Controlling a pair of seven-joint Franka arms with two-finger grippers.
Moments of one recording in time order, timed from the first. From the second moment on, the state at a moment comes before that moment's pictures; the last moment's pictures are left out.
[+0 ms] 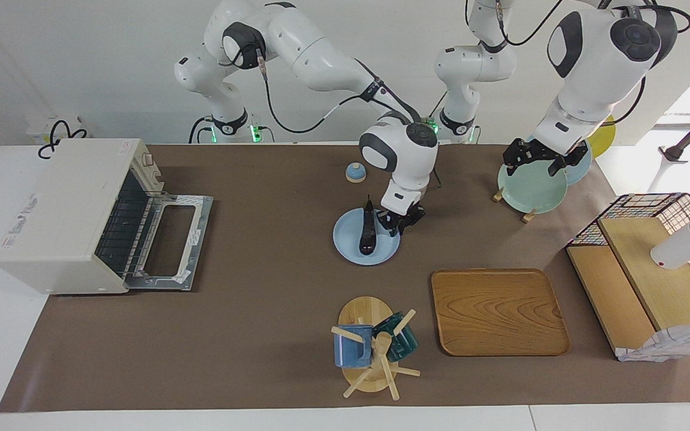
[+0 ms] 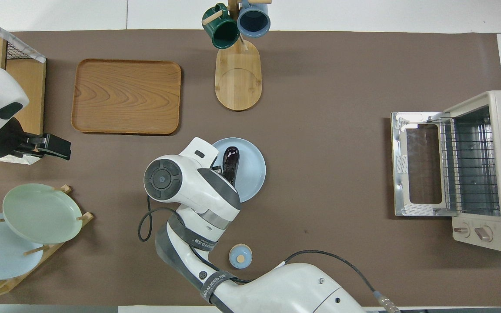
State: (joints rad) left arm -0.04 -0.04 -0.07 -1.74 0.01 1.60 0.02; right arm 0.86 0.69 -0.04 -1.40 -0.08 2.11 0.68
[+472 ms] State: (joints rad) left arm -0.04 -0.01 -0.08 -1.63 -0.02 1.51 0.02; right arm 0.84 0.59 -0.05 -1.39 -0.13 1.87 0.69
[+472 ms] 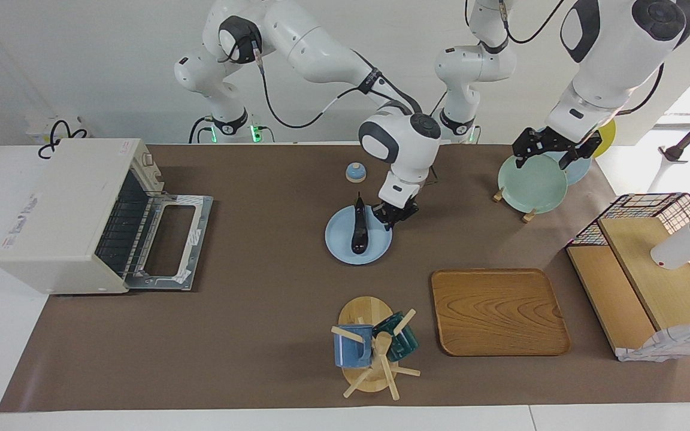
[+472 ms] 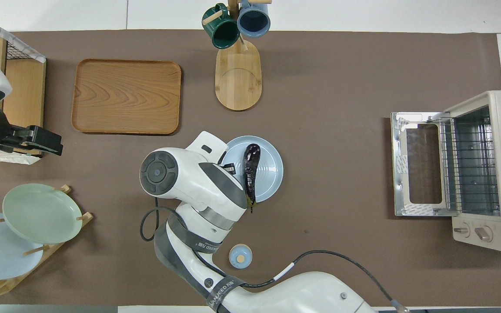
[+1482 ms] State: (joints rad) left arm -0.05 0.00 -0.08 -1.68 -0.04 1.56 0.01; right arm 0.45 0.11 -0.06 -2.02 -0.31 1.85 0.43
